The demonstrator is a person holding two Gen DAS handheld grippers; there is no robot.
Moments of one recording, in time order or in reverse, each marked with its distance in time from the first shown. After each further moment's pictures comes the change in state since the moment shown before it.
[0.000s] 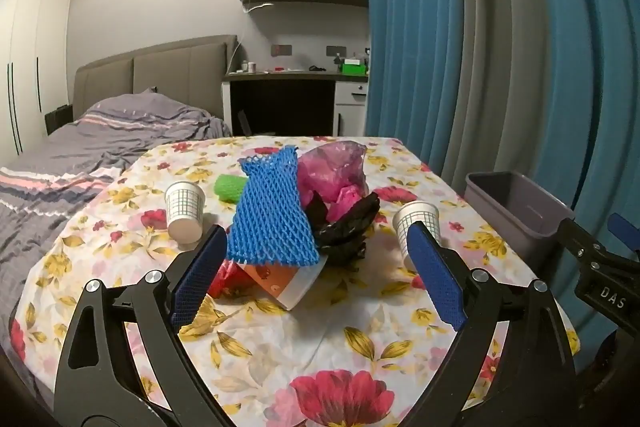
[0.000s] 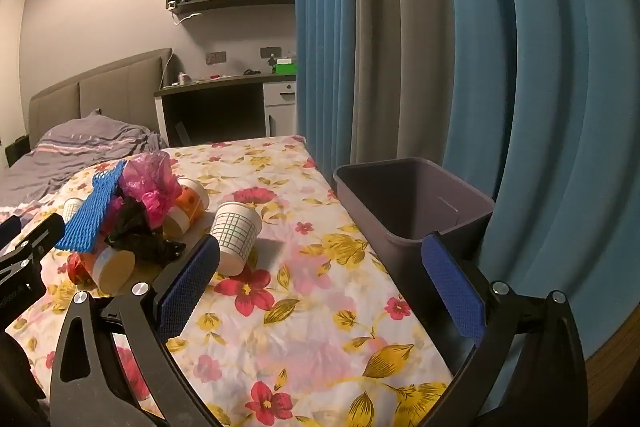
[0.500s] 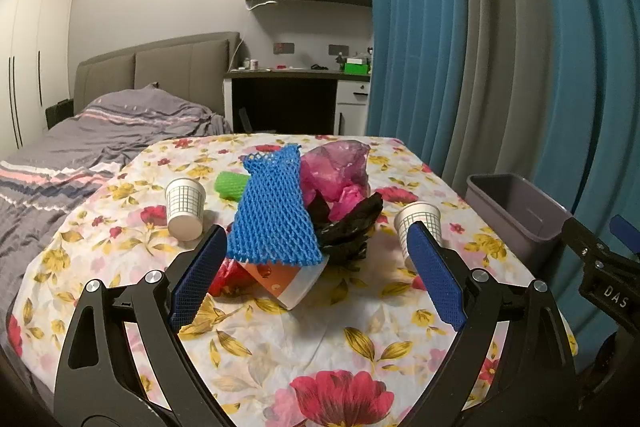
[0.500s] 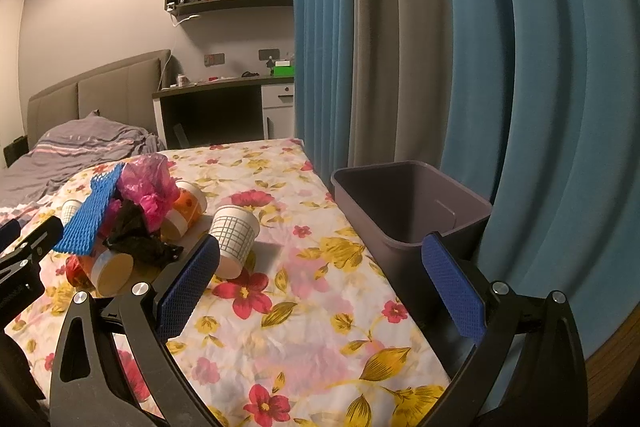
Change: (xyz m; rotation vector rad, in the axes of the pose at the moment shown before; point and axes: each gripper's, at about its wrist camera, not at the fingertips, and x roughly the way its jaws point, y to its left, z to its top) left arm 0.000 0.002 -0.001 -0.013 0.004 -0.004; right arm -0.001 -0.004 0.004 0.005 -0.004 -0.003
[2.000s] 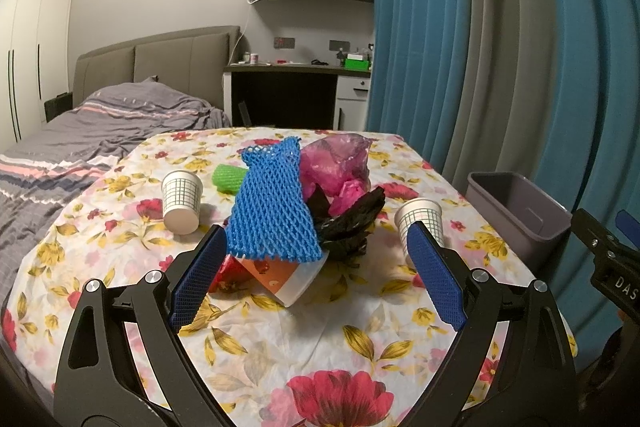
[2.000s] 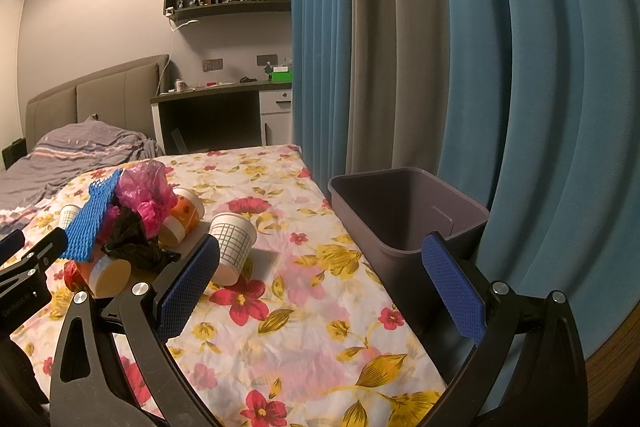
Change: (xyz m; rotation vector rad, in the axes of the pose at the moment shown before) left arm 0.005 0.001 -0.003 -0.015 0.016 -0.003; right arm 0.000 -0.002 0.004 0.002 -0.009 -0.006
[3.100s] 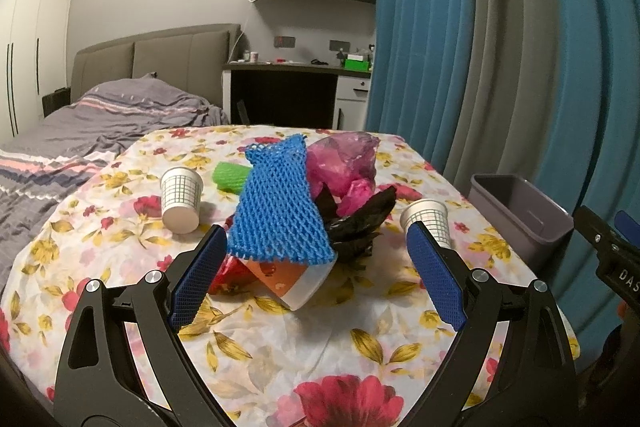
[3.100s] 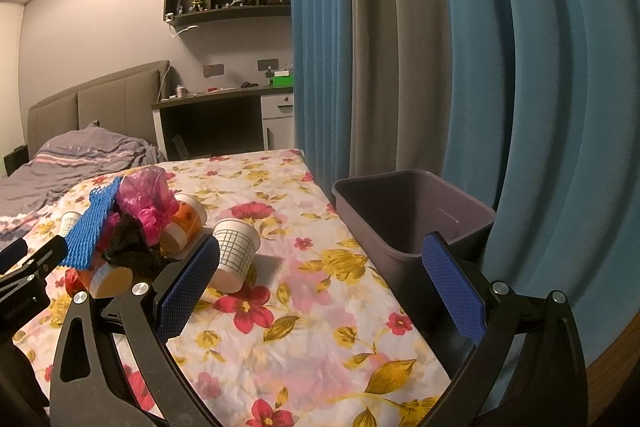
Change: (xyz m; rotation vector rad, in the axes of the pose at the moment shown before) left arm 0.014 0.001 -0.004 -0.033 0.006 -0.013; right arm 0.010 0.001 0.004 0.015 -0.009 0.010
